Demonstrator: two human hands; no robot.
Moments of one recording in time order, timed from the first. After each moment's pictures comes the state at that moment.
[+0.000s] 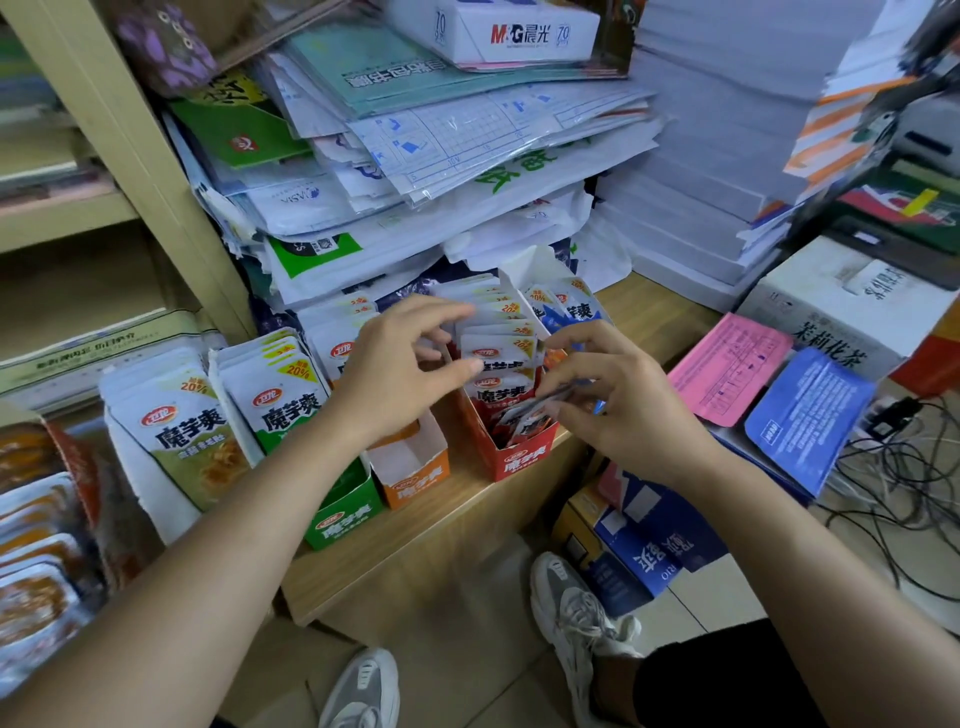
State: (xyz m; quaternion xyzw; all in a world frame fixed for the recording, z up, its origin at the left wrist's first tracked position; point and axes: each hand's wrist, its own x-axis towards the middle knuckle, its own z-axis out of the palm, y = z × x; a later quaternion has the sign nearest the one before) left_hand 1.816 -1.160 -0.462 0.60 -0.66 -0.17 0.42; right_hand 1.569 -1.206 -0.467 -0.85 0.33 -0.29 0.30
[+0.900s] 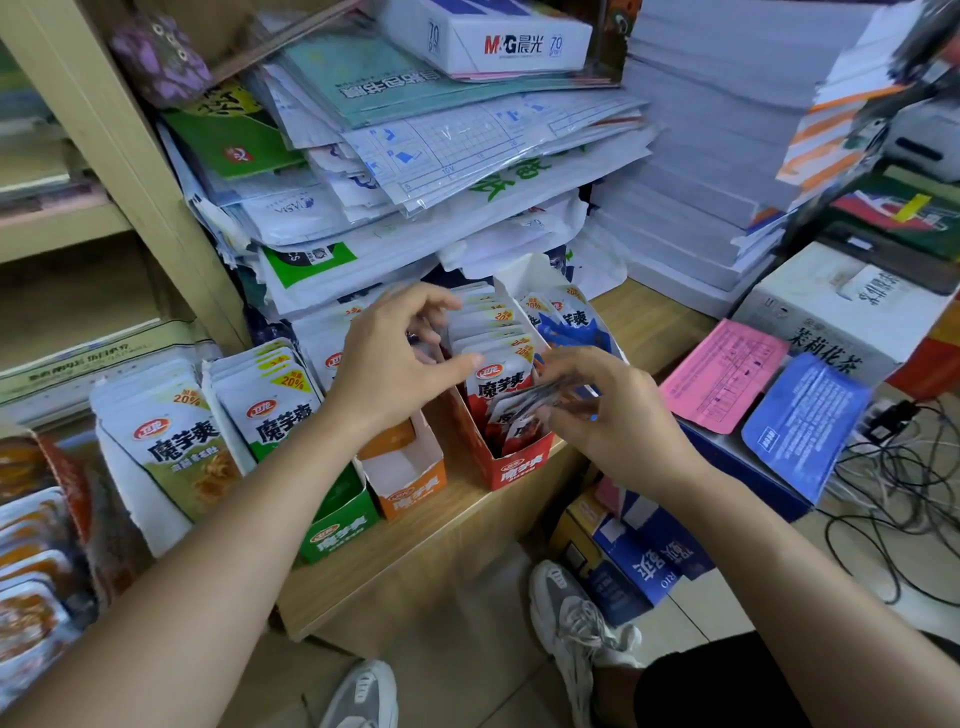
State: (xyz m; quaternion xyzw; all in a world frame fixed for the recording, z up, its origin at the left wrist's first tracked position) left_hand 1.815 -1.172 -0.459 0.62 -0.63 -0.15 0.45; right_hand 1.575 -1.204 -0.475 -0.81 0.39 -0.31 0.30
